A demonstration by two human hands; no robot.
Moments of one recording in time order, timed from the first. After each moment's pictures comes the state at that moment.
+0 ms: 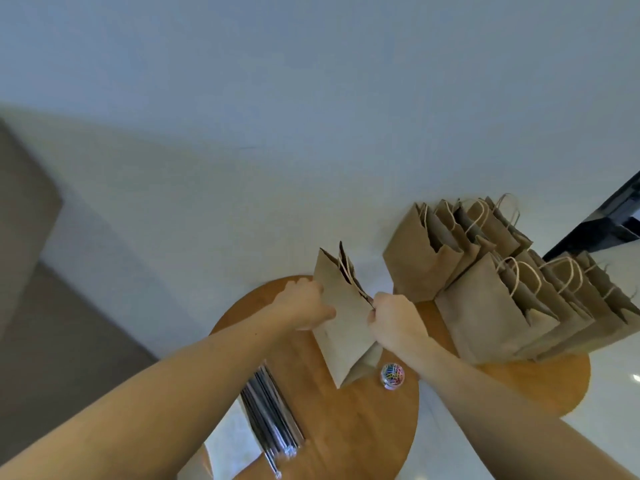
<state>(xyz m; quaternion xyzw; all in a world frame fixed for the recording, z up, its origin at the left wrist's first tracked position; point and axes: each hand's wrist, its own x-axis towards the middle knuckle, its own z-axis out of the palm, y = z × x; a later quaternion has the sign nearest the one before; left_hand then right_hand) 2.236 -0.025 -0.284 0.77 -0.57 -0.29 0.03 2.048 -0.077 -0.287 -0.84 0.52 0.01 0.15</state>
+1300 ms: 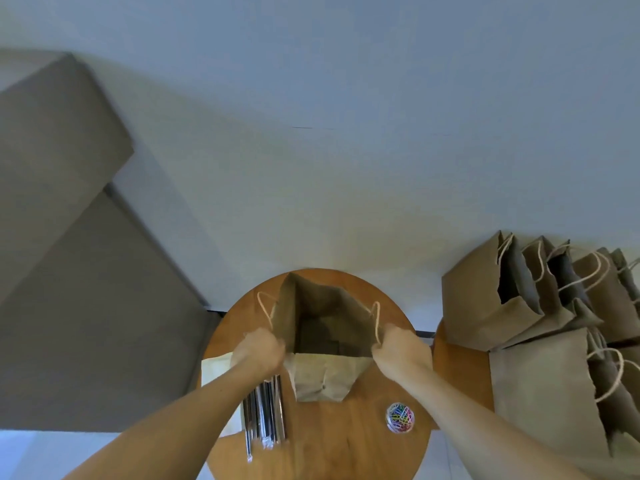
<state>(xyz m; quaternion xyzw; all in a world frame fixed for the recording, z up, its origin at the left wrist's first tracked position) 2.226 0.036 -0.371 0.93 -0.23 -0.29 0.01 2.052 -0.152 -0.373 -0.88 0.41 0.09 0.20</state>
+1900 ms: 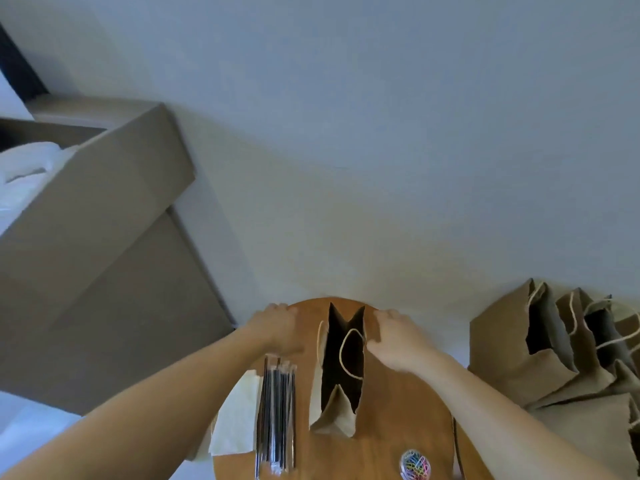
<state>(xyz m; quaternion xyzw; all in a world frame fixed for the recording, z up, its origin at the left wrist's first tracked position) 2.268 0.020 -0.303 0.89 -0.37 -0.24 -0.06 2.105 -0.170 -0.301 -0.93 0.24 0.15 0.22</state>
